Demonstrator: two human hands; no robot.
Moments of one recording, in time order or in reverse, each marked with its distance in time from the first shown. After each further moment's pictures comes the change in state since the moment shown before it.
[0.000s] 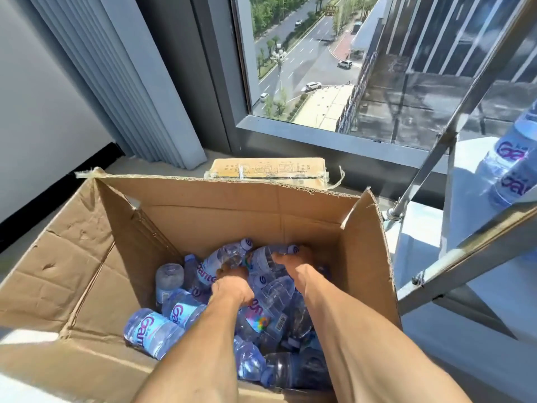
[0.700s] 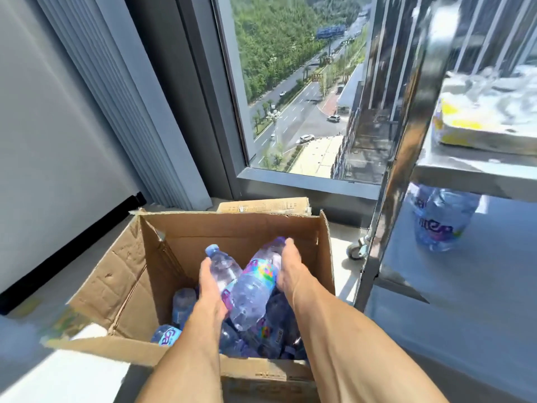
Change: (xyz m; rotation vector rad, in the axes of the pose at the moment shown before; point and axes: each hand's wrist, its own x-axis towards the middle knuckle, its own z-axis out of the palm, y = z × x) left_hand -0.124 -0.021 -0.059 -2.093 -0.052 0.137; right_hand -0.131 -0.069 -0.031 0.915 -0.101 0.103
